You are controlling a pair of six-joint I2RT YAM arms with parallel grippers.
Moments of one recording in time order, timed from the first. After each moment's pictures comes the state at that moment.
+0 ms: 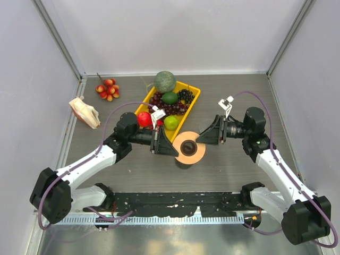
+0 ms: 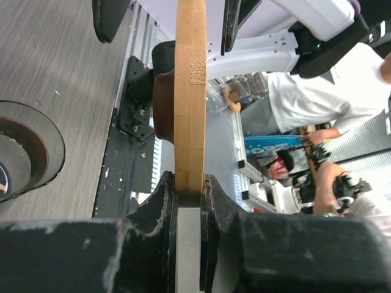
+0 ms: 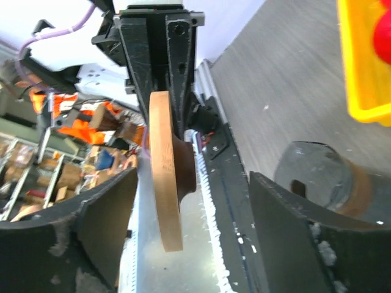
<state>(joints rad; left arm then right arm) -0.64 1.17 0.72 0.29 1.07 -0.77 0.23 0.96 0.64 0.23 -1.22 0.80</state>
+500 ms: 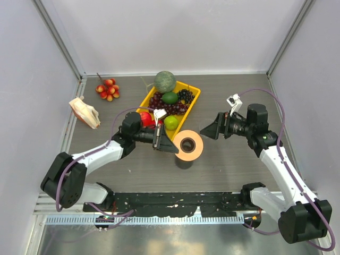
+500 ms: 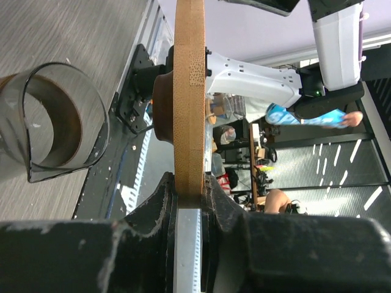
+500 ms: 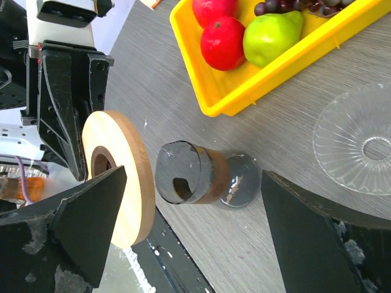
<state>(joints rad) -0.57 1.34 0.66 0.48 1.10 -1.04 0.16 0.97 0.78 -0.28 -0.82 0.36</state>
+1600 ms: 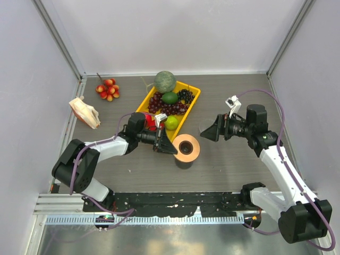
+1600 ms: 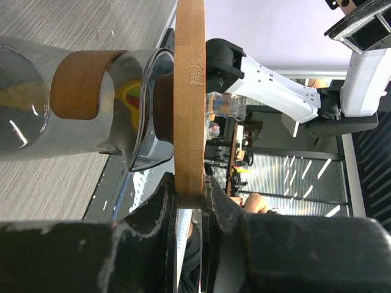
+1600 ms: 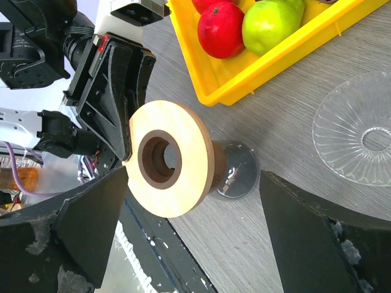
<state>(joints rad) -0.53 1.53 0.67 0.41 1.13 -1.02 0.16 0.97 0.78 -0.35 -0.81 0.29</state>
